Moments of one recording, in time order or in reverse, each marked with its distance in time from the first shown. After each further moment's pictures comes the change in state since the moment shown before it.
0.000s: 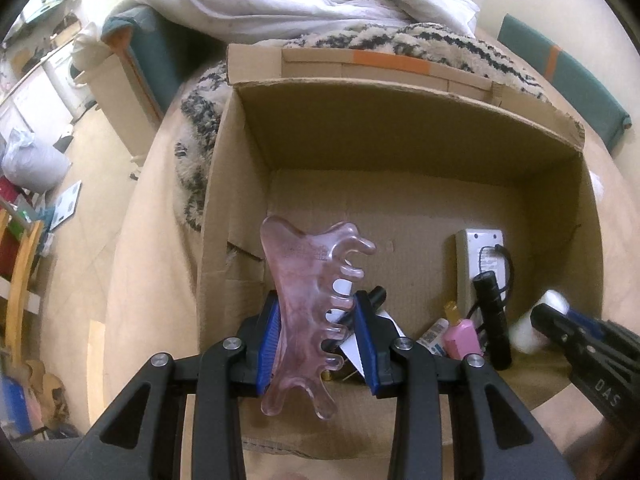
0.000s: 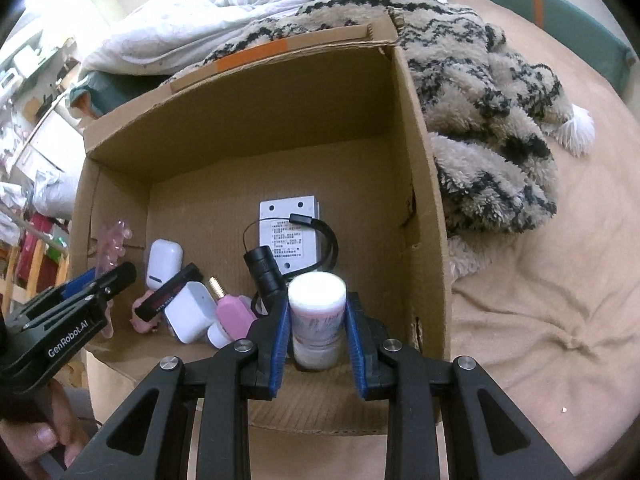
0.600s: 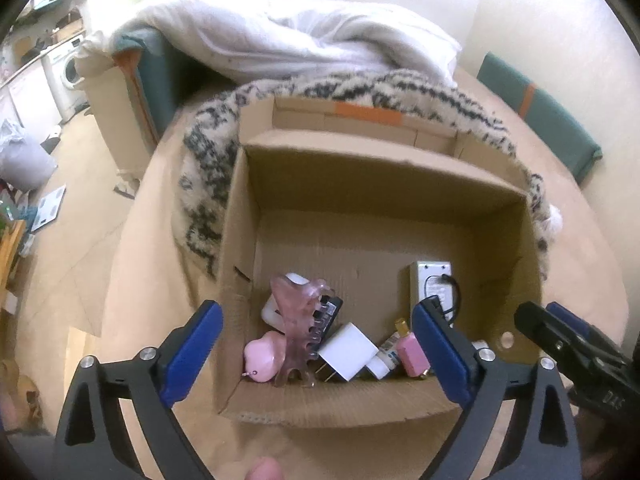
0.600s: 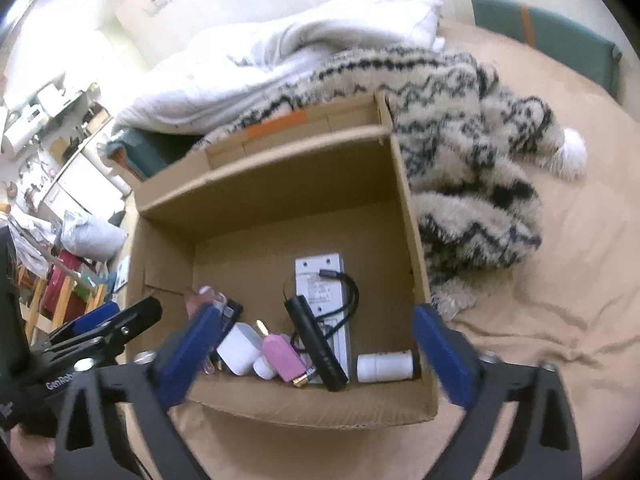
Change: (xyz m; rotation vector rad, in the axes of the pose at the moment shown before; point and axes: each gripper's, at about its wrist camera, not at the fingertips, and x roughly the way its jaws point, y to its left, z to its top) left arm -0.058 0.010 0.003 -0.044 -0.115 -0.111; right arm -0.055 0.003 -0.001 0.022 -0.210 0.110
